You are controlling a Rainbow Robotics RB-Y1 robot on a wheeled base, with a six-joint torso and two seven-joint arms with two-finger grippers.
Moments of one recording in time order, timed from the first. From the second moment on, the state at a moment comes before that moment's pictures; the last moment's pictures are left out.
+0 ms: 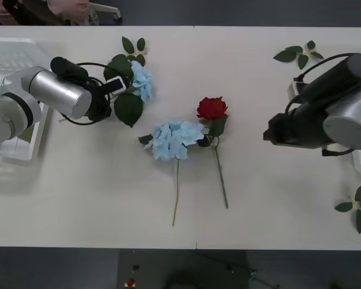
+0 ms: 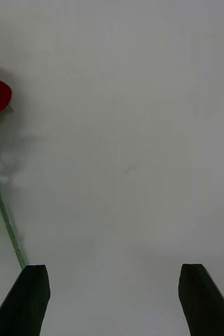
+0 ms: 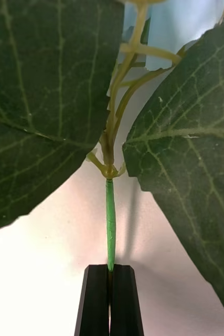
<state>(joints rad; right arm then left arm) -0.64 -1.01 0.65 -1.92 -0.85 1.30 0.63 -1.08 0.62 -1.13 -0.70 1.07 0.51 -2.20</state>
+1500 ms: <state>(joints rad) -0.71 -0.55 0.86 -1.44 -0.43 1.12 0.55 -0.85 1.46 -0.82 -1.22 1.31 1.05 -2.55</state>
